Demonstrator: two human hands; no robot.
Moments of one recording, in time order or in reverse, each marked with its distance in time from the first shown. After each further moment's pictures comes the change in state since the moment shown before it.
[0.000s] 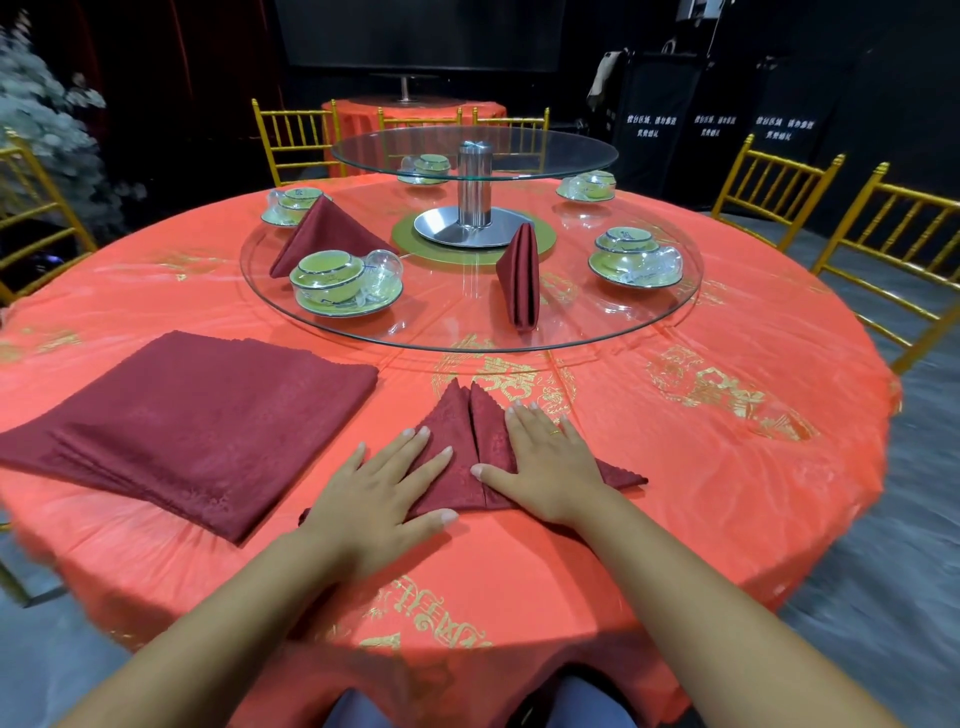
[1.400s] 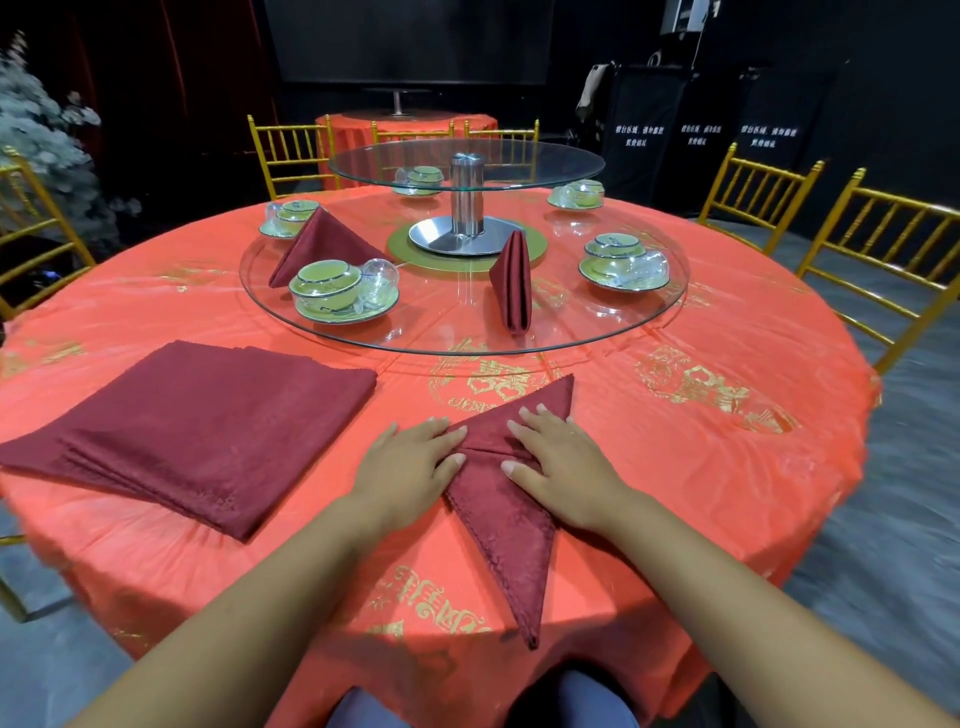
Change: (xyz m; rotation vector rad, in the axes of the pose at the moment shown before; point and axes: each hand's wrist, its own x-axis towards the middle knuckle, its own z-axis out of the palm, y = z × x) left_hand 0.040 0.019 -0.008 -0.182 0.128 -0.053; right_hand -0.030 0.013 -0.019 0.138 0.109 -0.126
